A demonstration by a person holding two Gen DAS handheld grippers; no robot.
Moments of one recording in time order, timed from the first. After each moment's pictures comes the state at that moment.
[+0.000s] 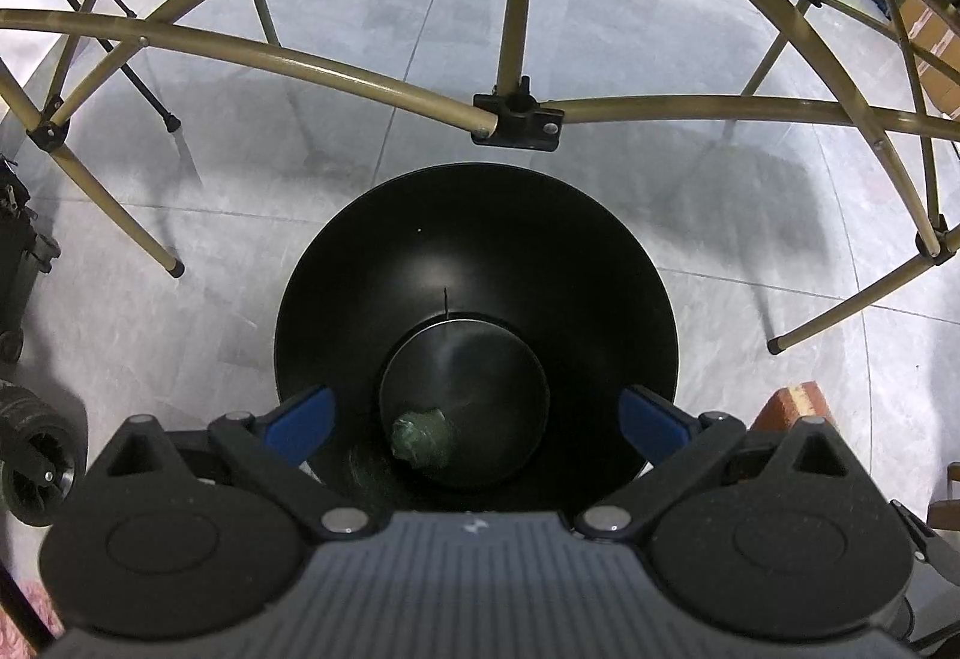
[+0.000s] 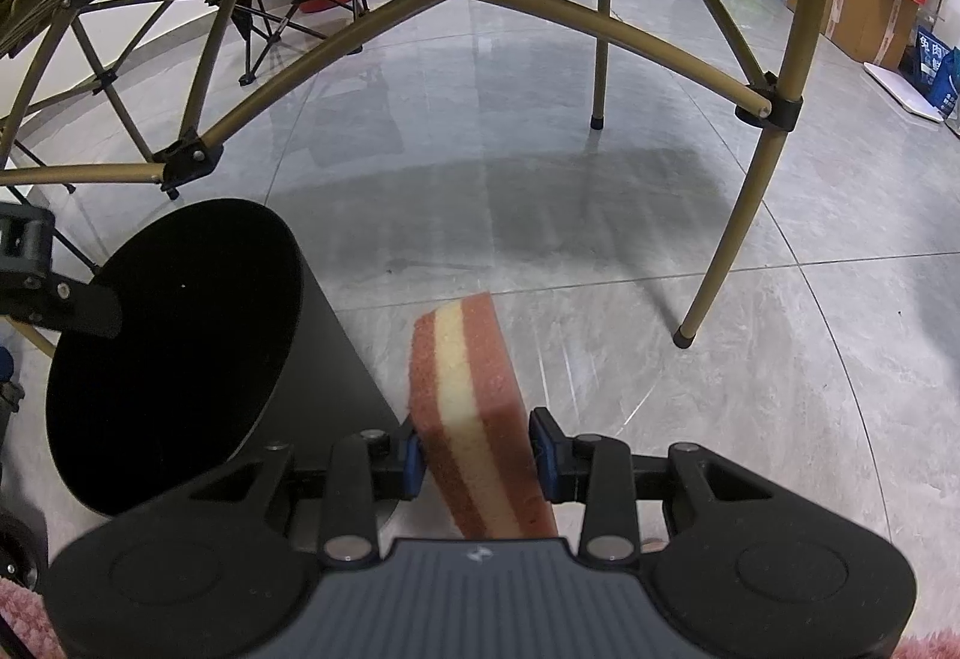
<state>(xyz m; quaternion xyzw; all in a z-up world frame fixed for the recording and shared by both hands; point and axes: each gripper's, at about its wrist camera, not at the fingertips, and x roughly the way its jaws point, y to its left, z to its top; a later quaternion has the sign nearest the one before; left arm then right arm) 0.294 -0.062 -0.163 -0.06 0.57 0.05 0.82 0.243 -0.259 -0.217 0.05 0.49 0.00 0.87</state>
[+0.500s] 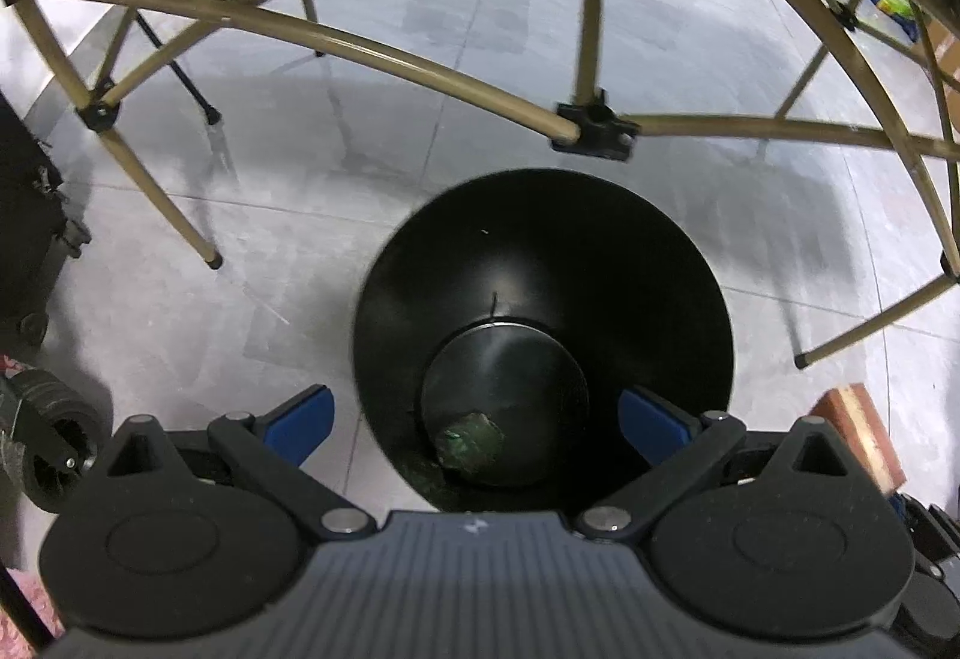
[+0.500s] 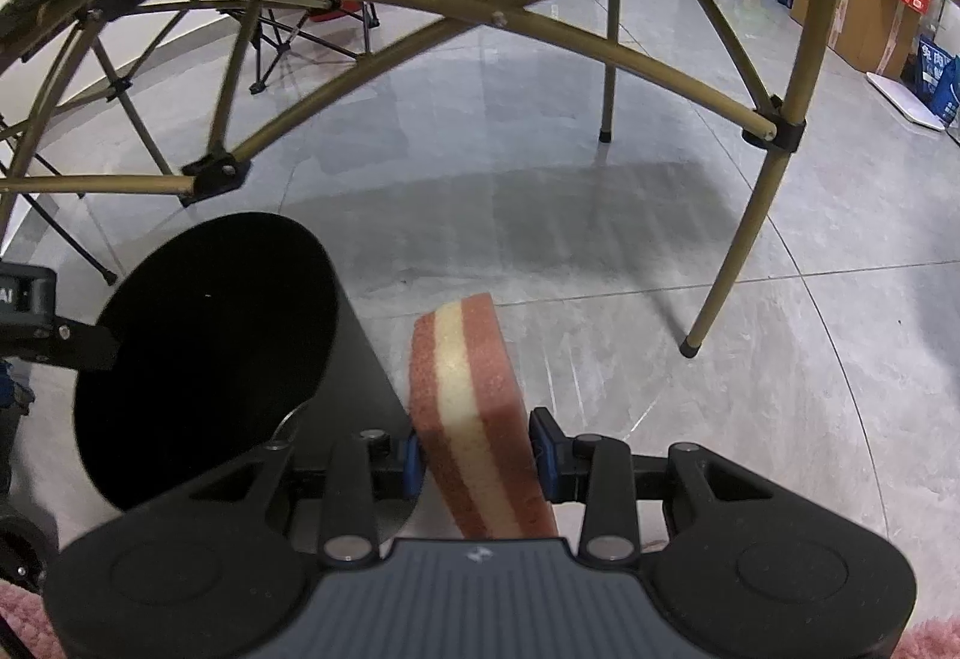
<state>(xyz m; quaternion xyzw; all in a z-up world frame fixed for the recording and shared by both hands) 0.279 -0.027 -0.158 -0.07 0.55 0.08 0.83 0.236 -0.248 -0.199 0.05 0.48 0.01 0.88</state>
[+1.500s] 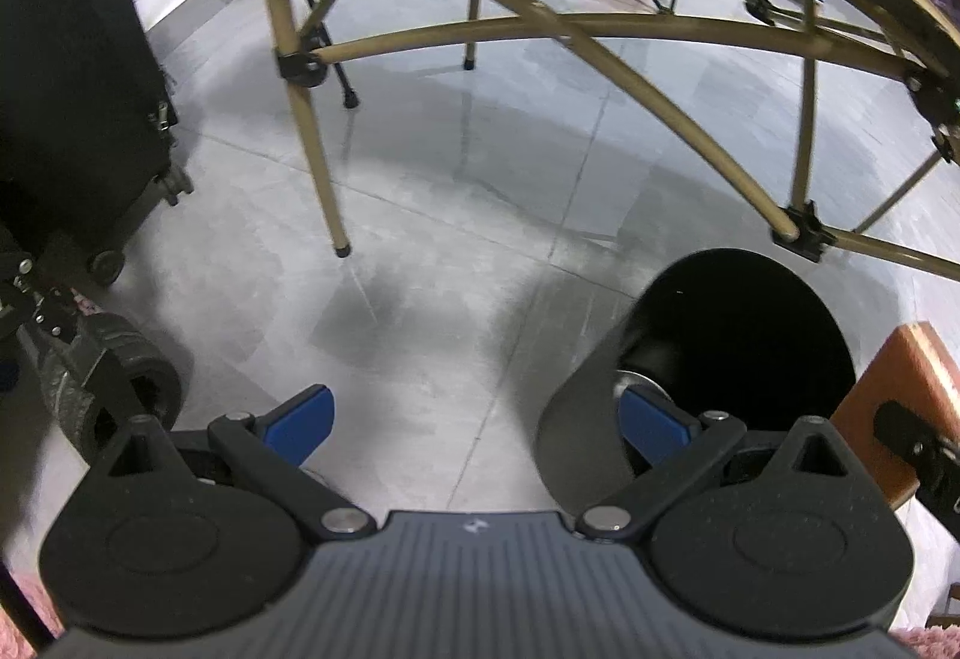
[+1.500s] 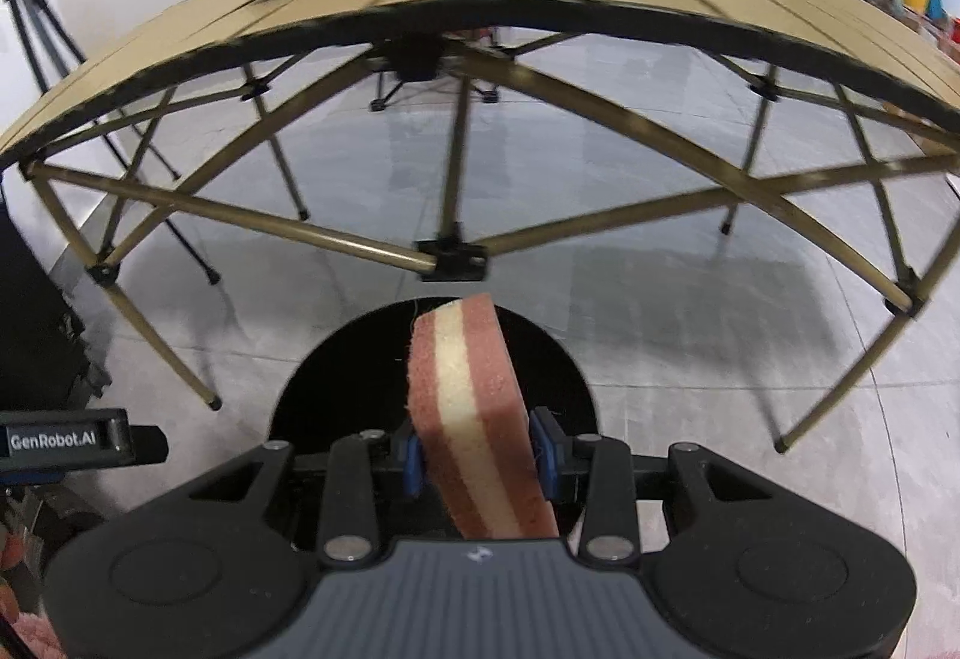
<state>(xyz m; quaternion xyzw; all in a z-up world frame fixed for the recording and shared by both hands) 0.236 0.100 -0.144 -0.14 0.52 0.17 0.82 0.267 -0.122 -0.130 0.00 0.45 0.09 0.89</state>
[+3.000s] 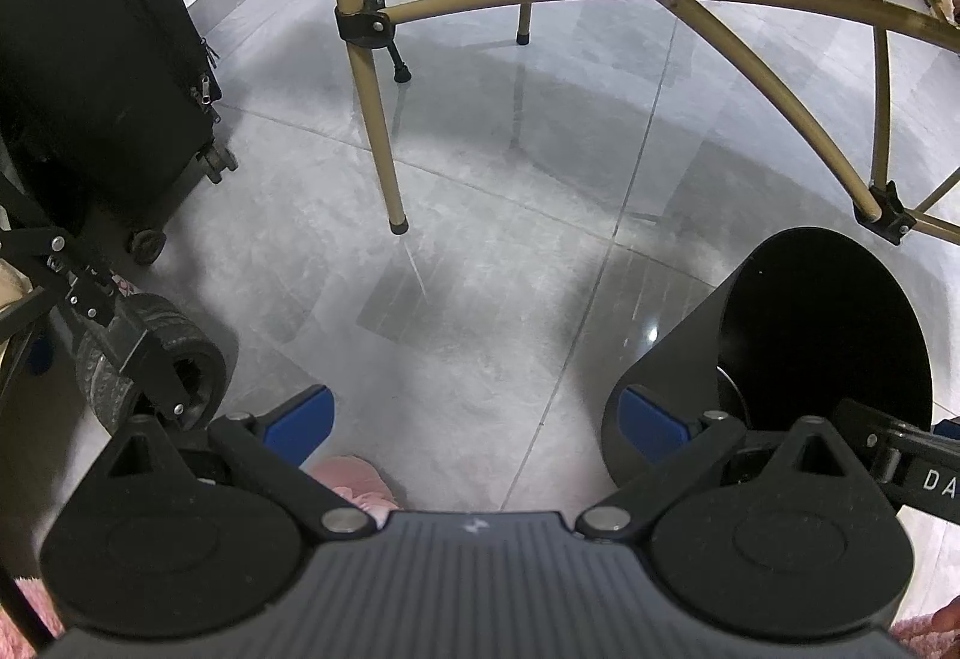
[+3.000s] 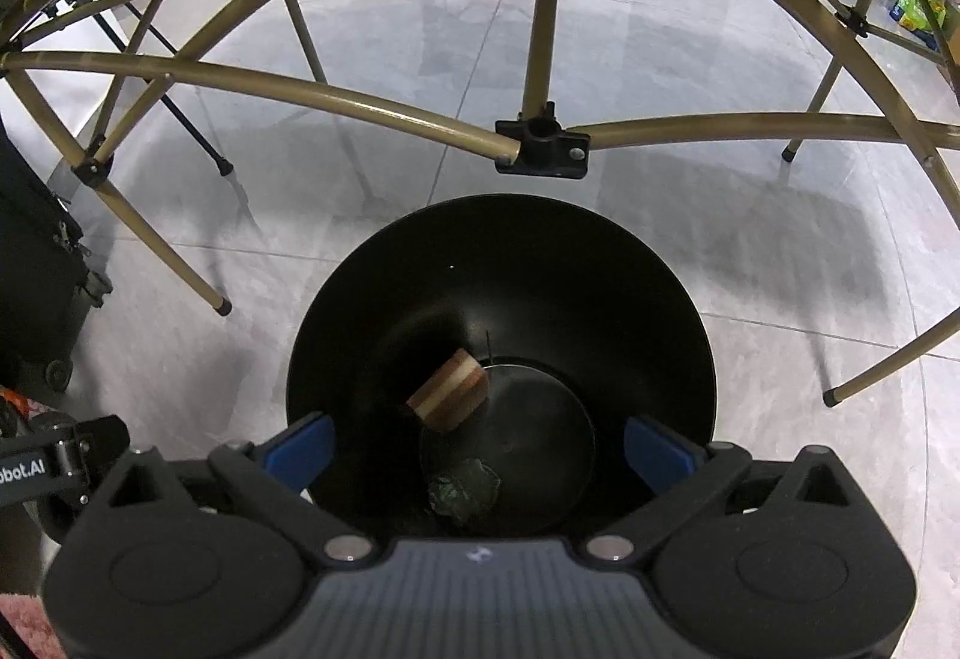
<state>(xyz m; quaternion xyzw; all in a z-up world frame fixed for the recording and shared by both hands) 0.230 0.126 -0.166 -0.12 0.54 0.20 0.81 0.298 -0.078 -0.179 -0.03 0.55 0.11 0.83</state>
